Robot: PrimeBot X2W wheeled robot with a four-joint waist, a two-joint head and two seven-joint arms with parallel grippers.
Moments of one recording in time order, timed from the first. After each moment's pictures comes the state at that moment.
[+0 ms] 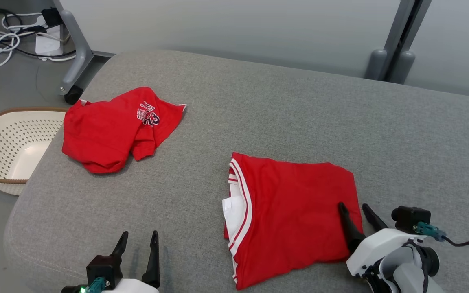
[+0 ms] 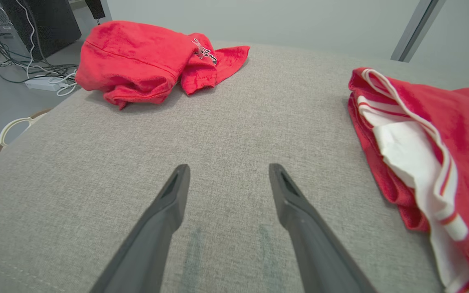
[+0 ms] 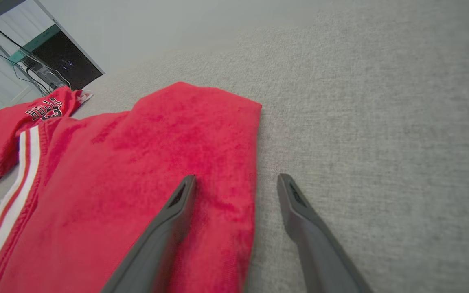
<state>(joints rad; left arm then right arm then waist) -0.04 0.05 -0.17 0.46 -0.23 0.03 -0.26 -0.38 -0.05 0.27 0.88 0.53 0.13 -0.26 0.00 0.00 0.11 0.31</state>
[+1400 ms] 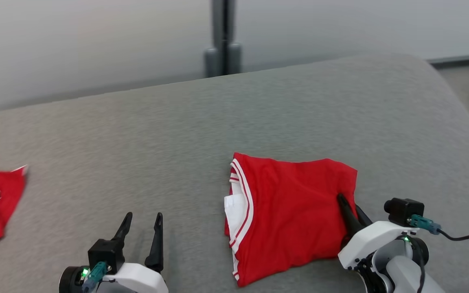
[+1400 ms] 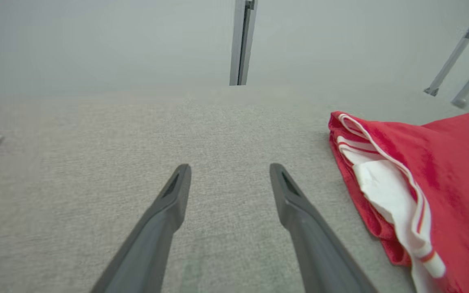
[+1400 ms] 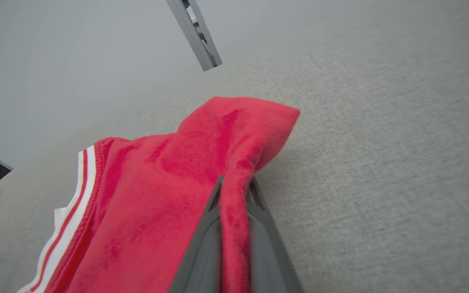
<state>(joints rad) -0.09 0.05 -0.18 0.44 -0.22 0.02 -0.26 -0.42 -0.05 0.34 0.86 0.61 0.13 -0.26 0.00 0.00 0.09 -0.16</state>
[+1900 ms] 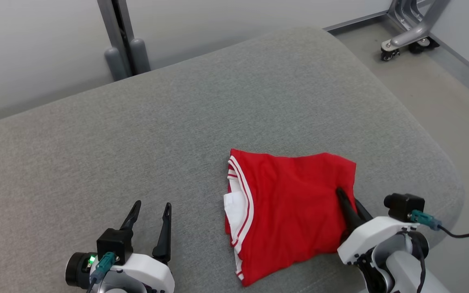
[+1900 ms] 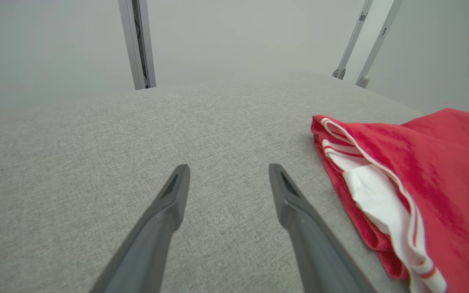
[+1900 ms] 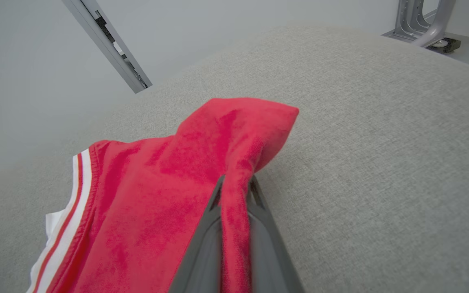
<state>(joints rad) -0.13 0.05 -0.21 0.44 -0.20 0.01 -0.26 -0.42 -0.05 0.34 0.83 0.60 0.13 -0.26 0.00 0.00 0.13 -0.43</state>
